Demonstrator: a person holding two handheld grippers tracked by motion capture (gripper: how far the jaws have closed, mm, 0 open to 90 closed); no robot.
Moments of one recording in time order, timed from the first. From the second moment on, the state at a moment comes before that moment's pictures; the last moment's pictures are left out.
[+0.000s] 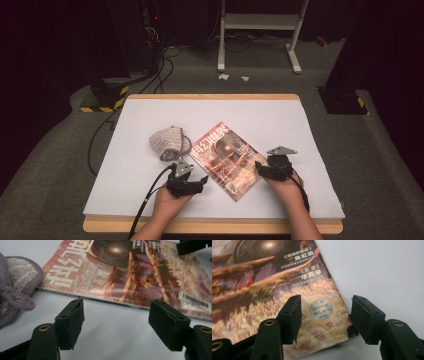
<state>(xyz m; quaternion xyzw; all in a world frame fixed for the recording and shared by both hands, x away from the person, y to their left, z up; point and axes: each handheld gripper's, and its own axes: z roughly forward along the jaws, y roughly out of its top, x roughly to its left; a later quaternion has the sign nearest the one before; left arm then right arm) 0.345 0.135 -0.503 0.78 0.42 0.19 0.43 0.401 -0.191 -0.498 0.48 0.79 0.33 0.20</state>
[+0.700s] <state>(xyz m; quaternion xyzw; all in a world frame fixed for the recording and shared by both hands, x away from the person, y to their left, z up) 0.354 0.124 -0.512 0.79 0.44 0.15 0.40 0.338 -0.173 -0.504 0.44 0.80 0.35 0.20</state>
